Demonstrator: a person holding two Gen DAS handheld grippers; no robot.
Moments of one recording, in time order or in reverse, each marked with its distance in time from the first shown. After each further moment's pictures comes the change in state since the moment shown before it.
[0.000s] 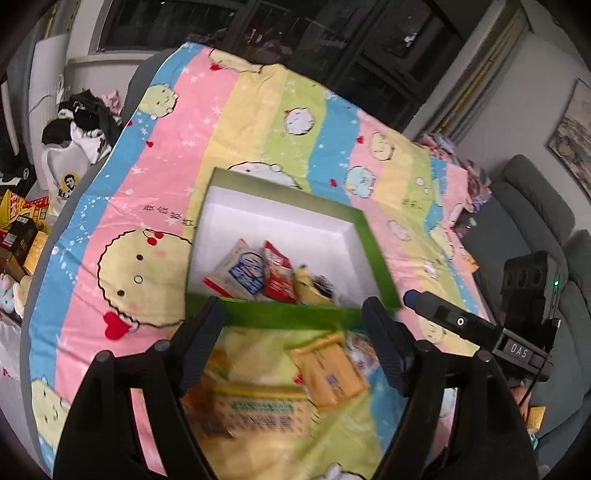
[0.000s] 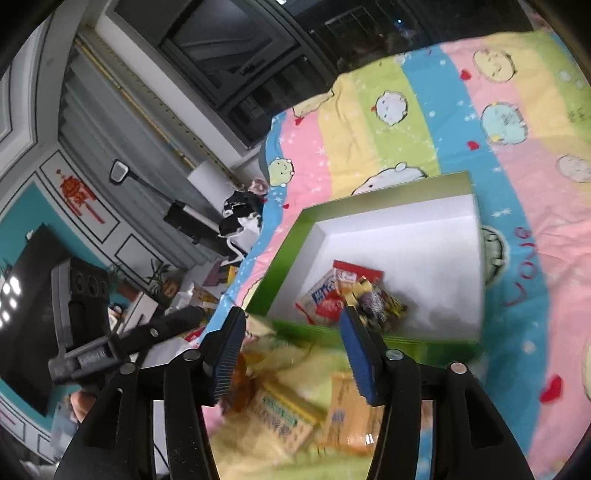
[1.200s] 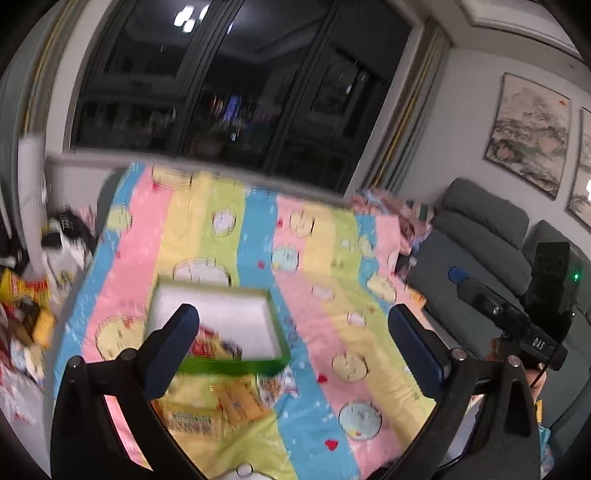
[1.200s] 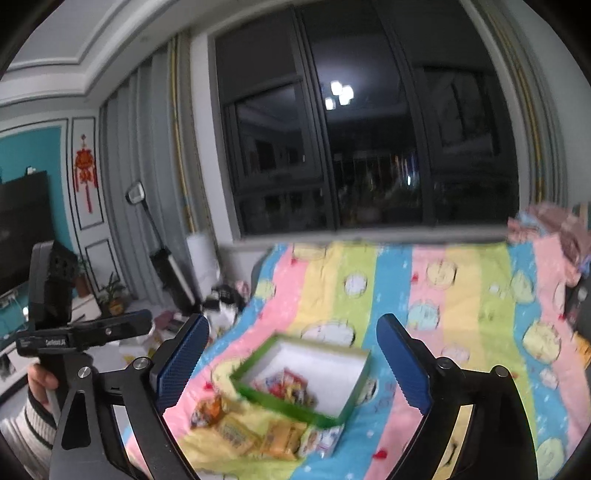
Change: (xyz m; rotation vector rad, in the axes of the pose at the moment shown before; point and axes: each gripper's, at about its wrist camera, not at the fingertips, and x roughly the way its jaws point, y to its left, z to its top) left arm -0.119 -0.127 0.010 0.143 -0.249 -0.077; right arm -0.203 0.102 0.034 -0.387 -0.332 -0.228
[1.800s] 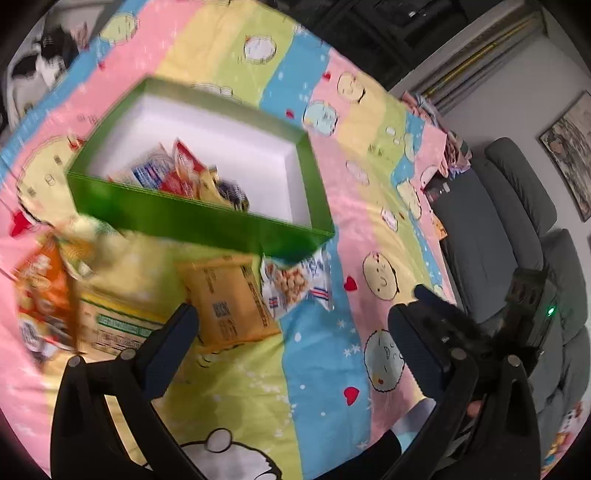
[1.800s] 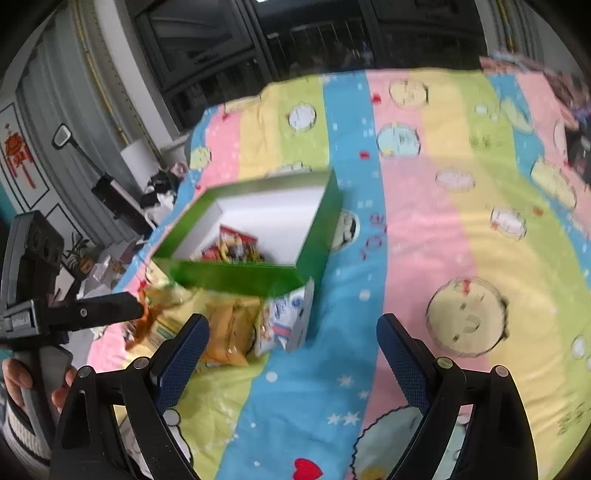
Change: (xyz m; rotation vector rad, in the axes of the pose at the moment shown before) left arm 0.155 0.062 -0.112 -0.281 0.444 -0.054; right arm 0.112 -0.064 -0.161 0.231 0.414 -0.106
